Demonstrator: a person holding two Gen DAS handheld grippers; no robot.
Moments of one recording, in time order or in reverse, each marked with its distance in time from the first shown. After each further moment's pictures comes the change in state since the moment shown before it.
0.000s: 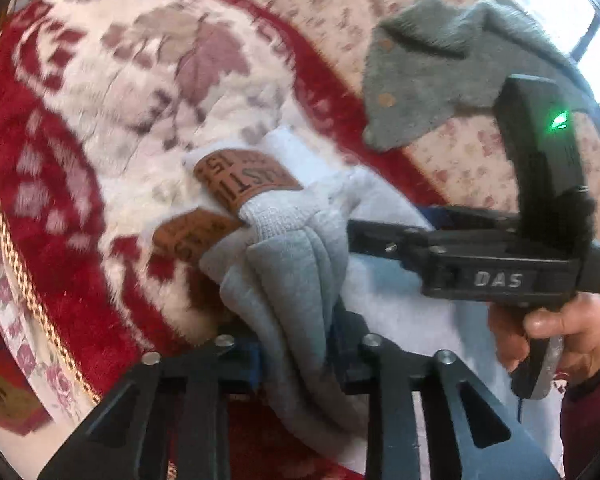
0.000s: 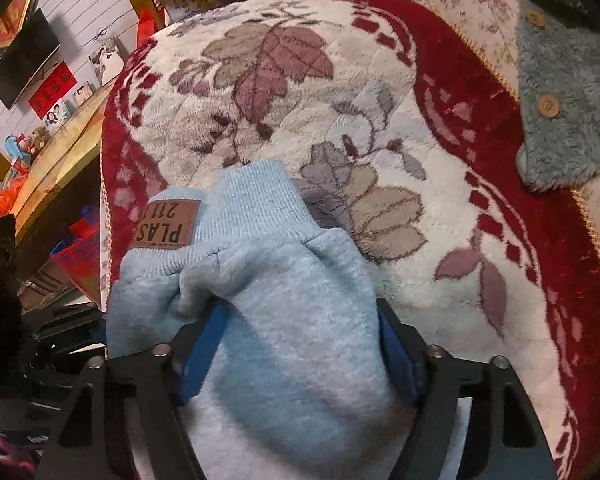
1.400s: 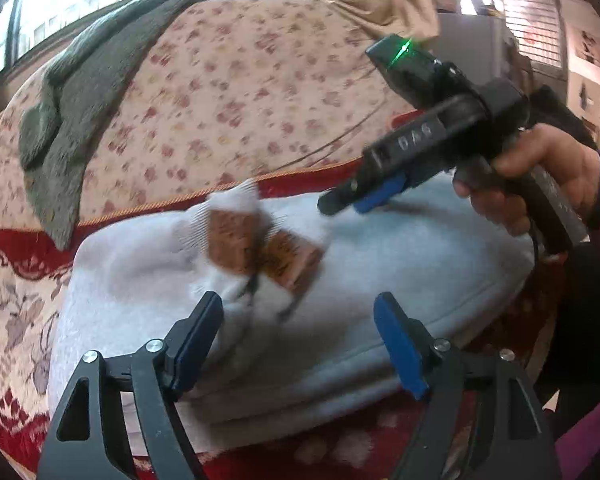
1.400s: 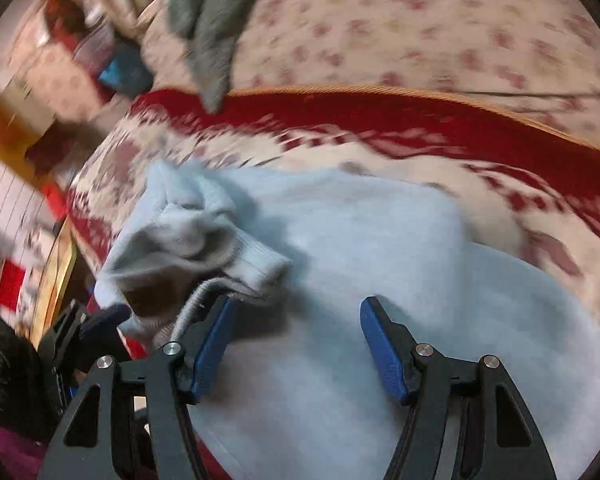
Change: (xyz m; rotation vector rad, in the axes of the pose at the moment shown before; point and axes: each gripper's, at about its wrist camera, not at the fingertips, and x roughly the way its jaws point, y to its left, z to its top) left arm -0.065 -0.277 -0.213 0.996 -0.060 -0.372; right arm -0.269 -0.103 -0.368 0.728 -0.259 -0.172
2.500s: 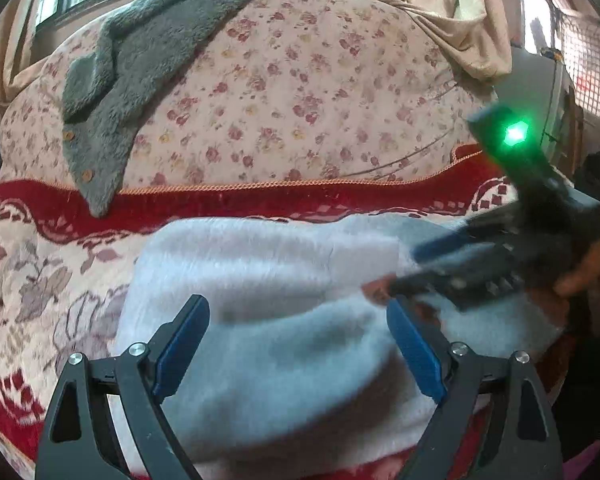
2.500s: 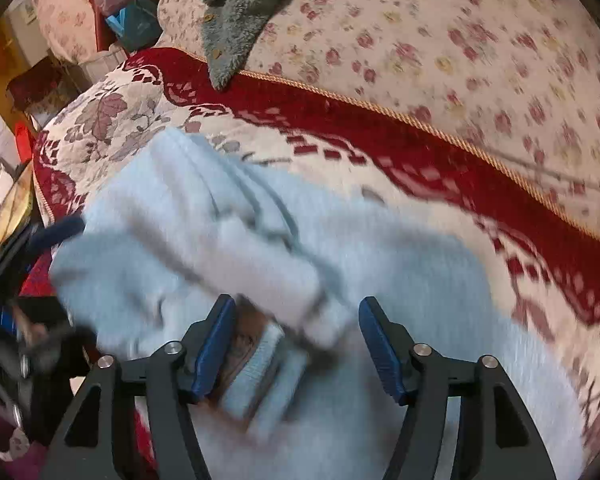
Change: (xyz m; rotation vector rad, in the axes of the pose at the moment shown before) left arm 0.011 0.084 0.023 -0.177 0.039 0.084; right arm 0.045 0.057 0.003 -0.233 0.072 -0.170
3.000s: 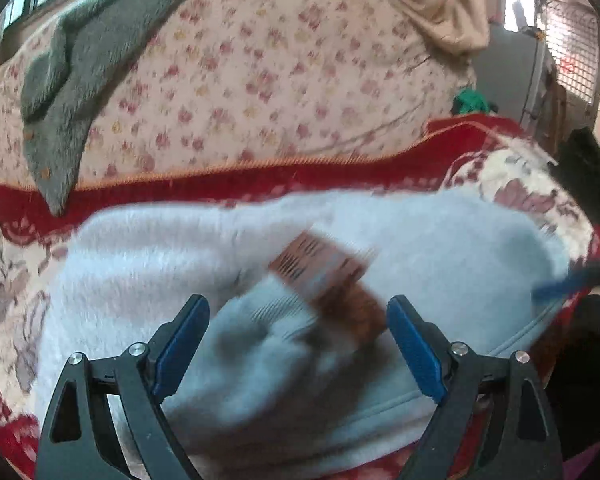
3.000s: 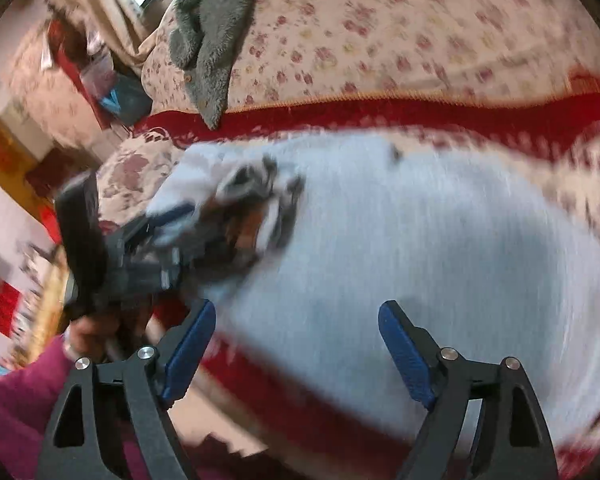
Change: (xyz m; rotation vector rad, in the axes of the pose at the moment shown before) left arm 0.019 -0.044 -0.002 0.044 0.051 -0.081; right arm -0.104 -0.035 -0.143 0.317 -0.136 0.173
